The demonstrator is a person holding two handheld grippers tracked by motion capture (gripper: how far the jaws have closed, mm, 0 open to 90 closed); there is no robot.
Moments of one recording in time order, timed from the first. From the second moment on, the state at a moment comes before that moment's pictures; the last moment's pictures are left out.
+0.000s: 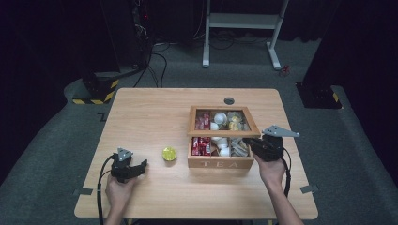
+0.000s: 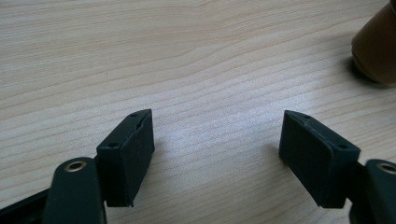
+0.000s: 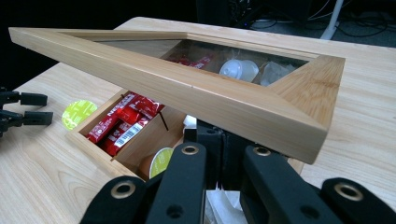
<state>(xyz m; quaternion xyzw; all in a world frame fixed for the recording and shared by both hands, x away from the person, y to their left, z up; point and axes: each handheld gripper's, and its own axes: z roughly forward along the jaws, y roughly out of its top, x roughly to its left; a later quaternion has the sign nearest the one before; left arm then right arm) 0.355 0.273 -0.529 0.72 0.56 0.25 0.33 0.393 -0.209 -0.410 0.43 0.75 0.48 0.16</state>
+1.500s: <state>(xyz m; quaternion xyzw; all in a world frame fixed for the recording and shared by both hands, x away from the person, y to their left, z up) 0.355 0.272 -0.529 0.72 0.56 0.25 0.33 0.382 -0.212 -0.442 0.44 0.75 0.47 0.14</state>
